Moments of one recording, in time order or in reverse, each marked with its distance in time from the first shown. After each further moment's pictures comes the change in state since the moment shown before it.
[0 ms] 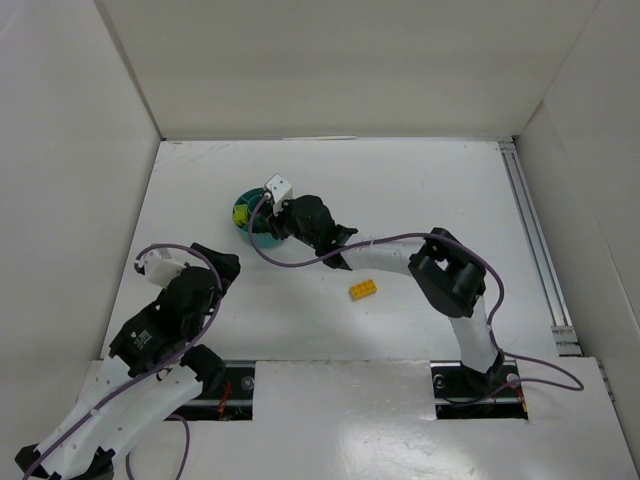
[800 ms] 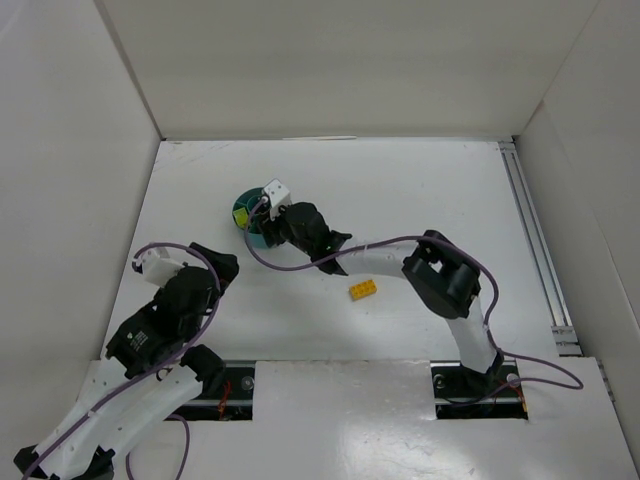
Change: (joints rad) left arm 0.000 0.000 0.021 -0.030 -0.009 0.023; right arm 0.031 0.045 0.012 0.006 0.096 0.072
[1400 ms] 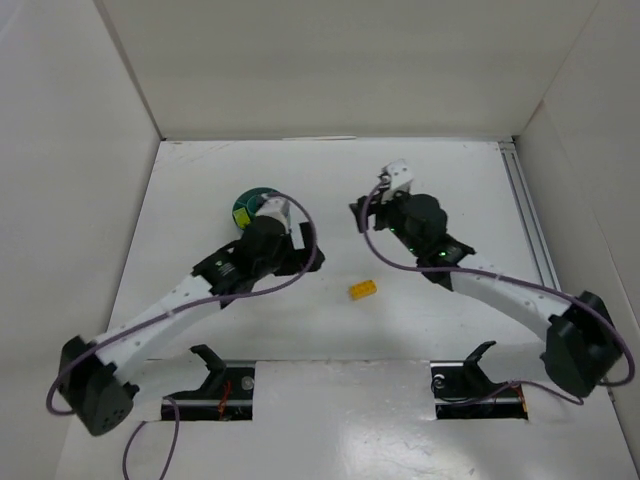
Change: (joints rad) left arm -0.049 0.527 0.061 0.519 0.495 0.529; right arm -0.232 -0.781 -0.569 -0.105 -0.005 0.011
